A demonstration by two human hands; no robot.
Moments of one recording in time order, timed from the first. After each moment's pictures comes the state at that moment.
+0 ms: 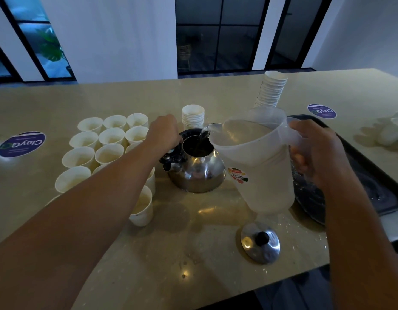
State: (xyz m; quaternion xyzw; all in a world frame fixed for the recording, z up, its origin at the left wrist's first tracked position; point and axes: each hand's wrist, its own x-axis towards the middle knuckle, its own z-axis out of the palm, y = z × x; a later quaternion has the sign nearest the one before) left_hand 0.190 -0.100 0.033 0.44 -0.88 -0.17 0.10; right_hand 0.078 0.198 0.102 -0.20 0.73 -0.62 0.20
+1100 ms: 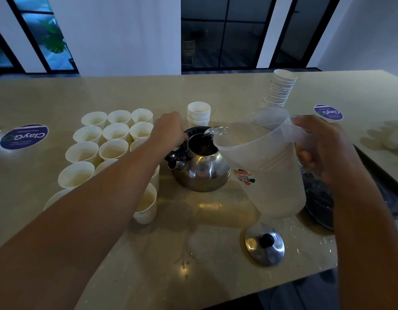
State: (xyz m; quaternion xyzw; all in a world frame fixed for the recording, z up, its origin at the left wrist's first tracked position) left_hand 0.194 -0.101 0.031 0.44 -0.87 -0.19 0.11; right_hand 0.069 0.185 0.105 -0.21 0.74 -0.60 0.23
